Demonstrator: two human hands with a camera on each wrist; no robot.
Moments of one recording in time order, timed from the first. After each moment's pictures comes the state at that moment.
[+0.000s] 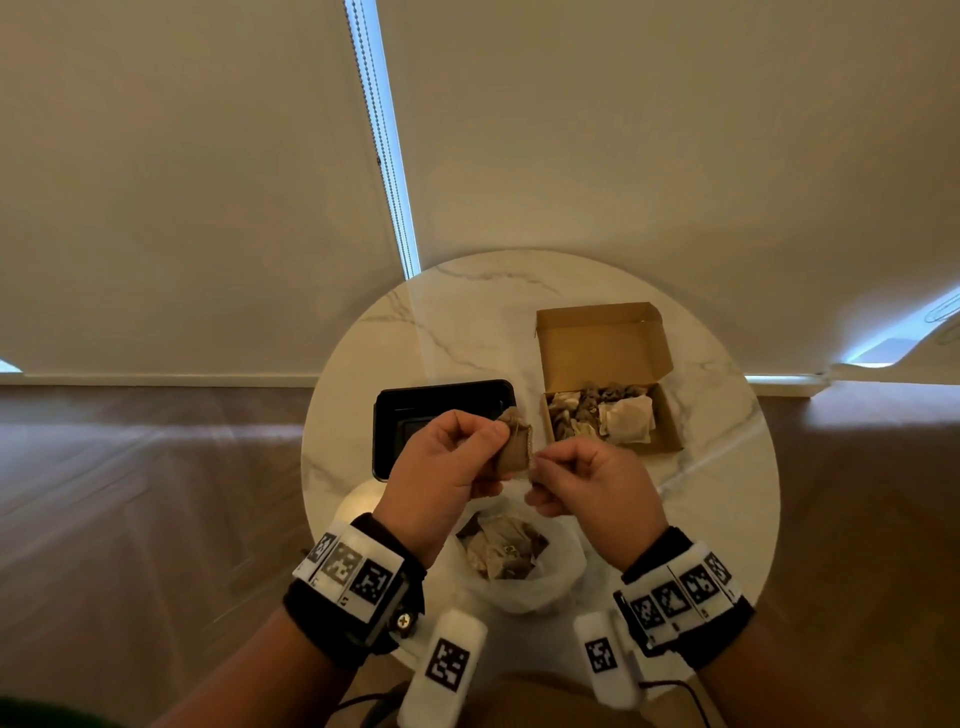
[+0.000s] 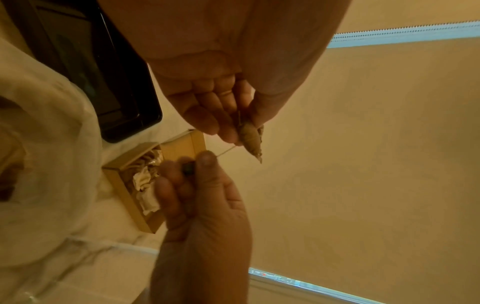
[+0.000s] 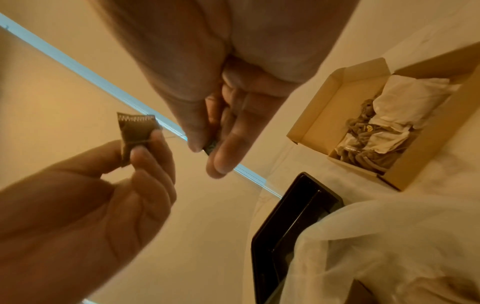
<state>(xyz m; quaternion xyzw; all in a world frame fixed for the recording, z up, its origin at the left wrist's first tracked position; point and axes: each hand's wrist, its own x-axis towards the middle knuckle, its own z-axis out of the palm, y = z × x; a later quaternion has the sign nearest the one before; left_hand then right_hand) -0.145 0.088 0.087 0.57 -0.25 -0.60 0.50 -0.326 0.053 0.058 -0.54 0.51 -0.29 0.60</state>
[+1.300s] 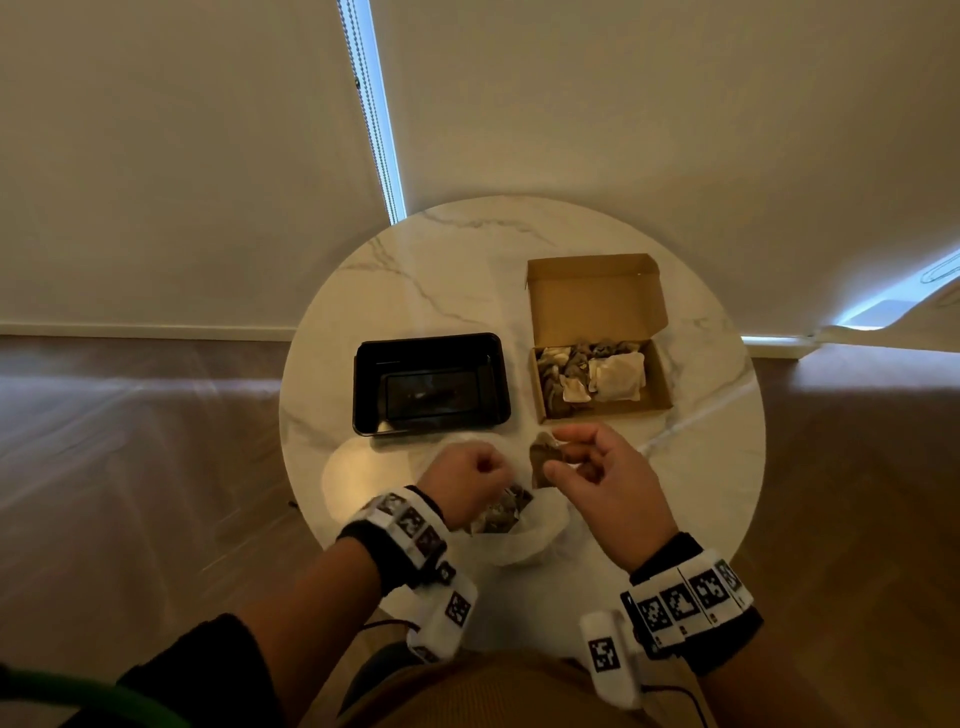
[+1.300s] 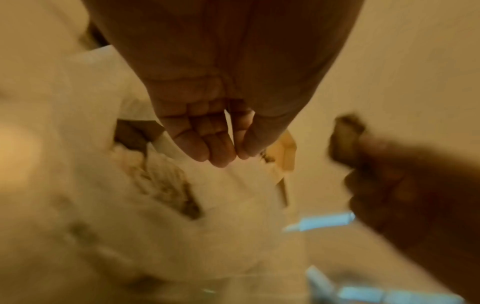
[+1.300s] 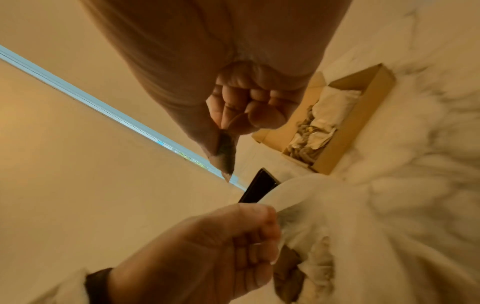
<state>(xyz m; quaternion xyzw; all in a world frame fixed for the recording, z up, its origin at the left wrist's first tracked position) -0.165 0.092 -0.034 0.68 -0.47 -0.54 0.18 -0.360 0.078 0.014 -0.57 0.57 -0.27 0.52</state>
